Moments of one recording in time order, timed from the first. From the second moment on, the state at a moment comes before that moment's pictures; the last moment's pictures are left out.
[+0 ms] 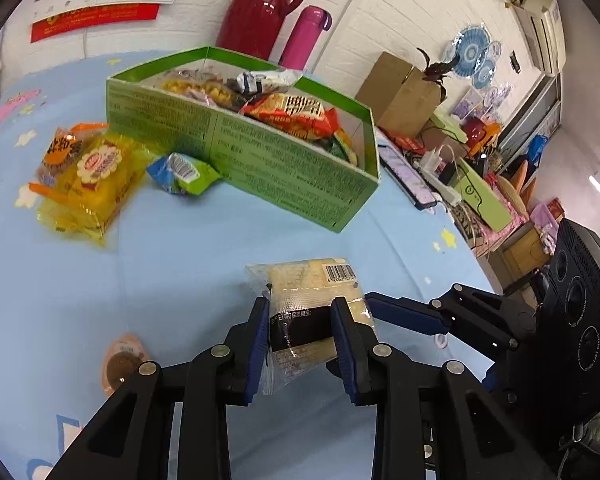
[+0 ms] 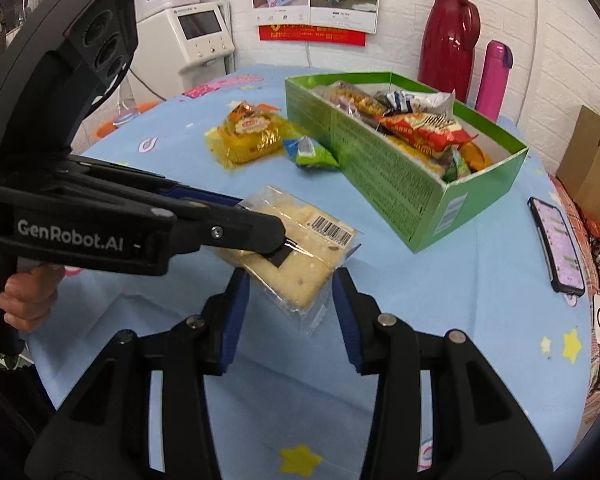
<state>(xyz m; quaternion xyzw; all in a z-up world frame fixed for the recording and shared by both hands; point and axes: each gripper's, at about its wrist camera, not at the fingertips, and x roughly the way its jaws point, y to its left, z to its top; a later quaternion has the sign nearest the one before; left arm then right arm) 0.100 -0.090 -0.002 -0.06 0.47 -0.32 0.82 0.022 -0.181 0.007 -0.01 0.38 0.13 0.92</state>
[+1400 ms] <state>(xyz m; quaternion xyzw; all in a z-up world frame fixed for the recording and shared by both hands) 0.204 -0.100 0.049 -0.06 0.40 -0.25 0.88 0.087 -0.252 0.055 0.07 0.28 0.04 0.96</state>
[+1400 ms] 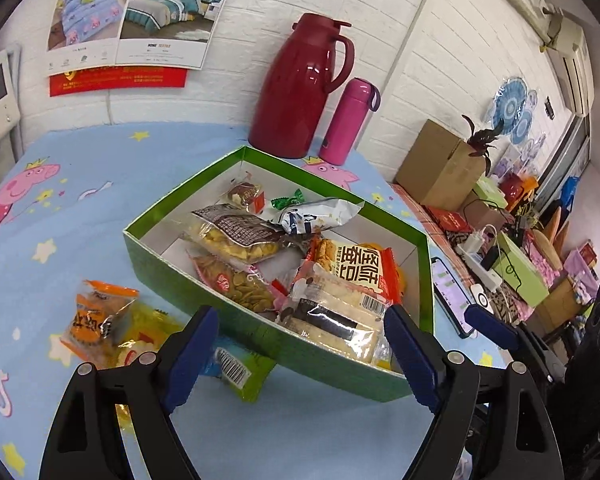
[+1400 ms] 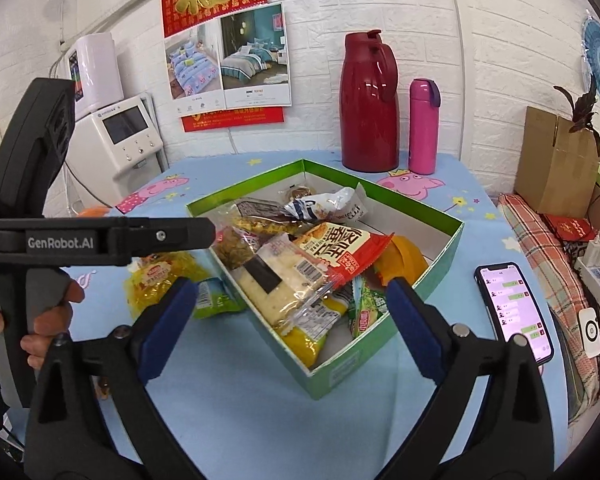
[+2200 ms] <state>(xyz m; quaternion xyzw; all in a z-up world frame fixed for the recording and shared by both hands) 0.153 0.054 0.052 -0.10 0.40 -0.14 0.90 0.077 -0.162 0.028 0.12 0.34 0.16 0.92</state>
